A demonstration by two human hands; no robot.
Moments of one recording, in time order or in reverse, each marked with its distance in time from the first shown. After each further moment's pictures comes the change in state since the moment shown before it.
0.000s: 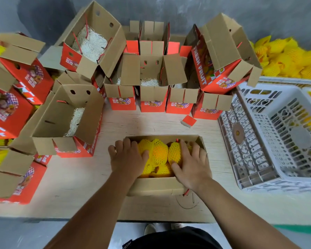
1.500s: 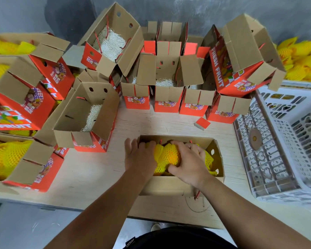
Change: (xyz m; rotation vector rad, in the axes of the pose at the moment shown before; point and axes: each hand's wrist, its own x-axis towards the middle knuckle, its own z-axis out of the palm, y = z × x) left_hand -0.007 -0.004 -0.015 0.023 -0.093 0.118; right_hand 0.018 -0.034 0.007 0.239 0.054 -0.293
